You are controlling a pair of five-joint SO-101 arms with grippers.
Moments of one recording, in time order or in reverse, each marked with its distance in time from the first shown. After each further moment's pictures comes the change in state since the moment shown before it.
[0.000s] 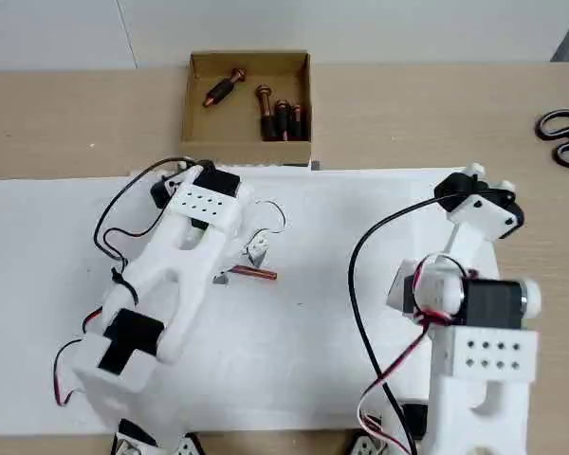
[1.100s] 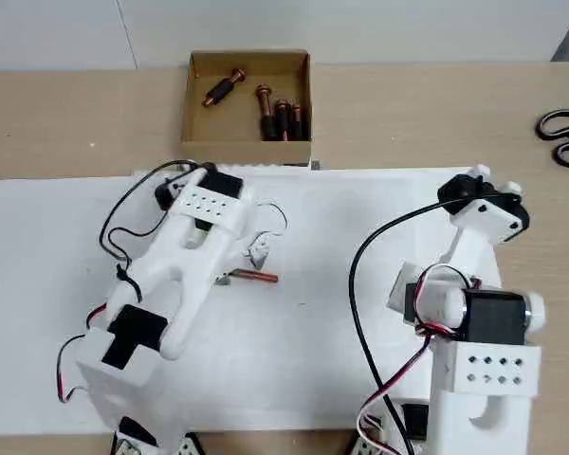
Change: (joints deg) left arm 0.2 0.4 0.4 -1.8 -0.3; right arm 0.0 -2.3 0.2 0.1 0.0
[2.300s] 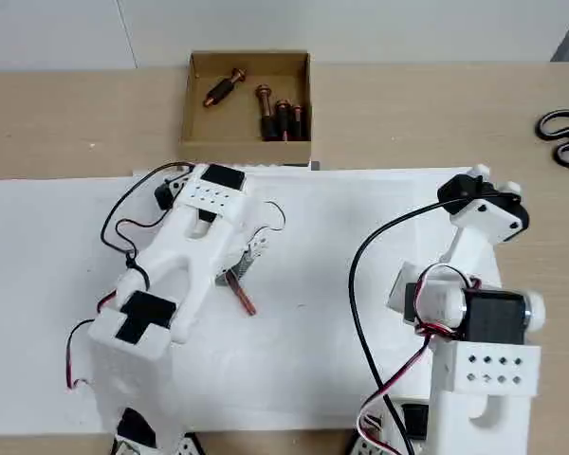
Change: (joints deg) left arm -0.9 11.0 -7.7 3.4 0.3; right arm 0.0 0.0 0.0 0.0 0.0
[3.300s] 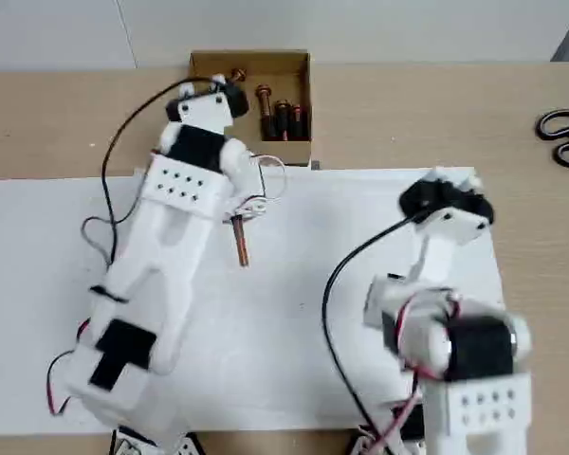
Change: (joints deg) left arm 0.4 -20.1 -17.9 11.1 -26.0; right arm -13.3 -9.5 0.0 0.8 2.8
